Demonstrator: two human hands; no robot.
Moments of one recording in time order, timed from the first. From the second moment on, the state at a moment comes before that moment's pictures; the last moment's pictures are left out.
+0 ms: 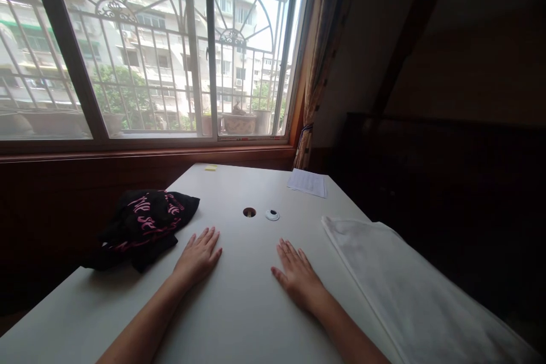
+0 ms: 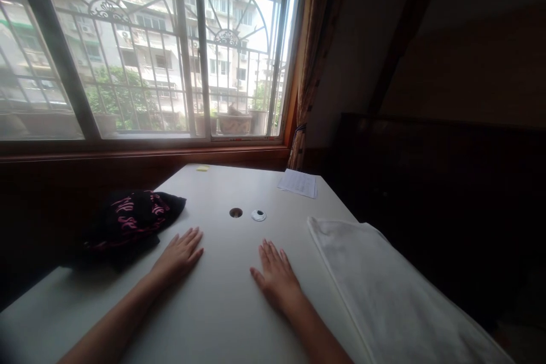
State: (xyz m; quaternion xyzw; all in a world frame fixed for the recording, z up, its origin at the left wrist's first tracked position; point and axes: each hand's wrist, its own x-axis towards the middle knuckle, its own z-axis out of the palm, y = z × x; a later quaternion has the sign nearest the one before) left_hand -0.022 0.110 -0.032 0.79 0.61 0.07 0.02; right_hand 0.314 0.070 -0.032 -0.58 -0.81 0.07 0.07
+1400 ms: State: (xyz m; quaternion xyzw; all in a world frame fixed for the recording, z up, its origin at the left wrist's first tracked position) left_hand -0.042 0.128 -0.046 0.81 0.56 0.17 0.01; right_hand 0.314 0.091 -0.028 -0.53 -0.81 0.11 0.22
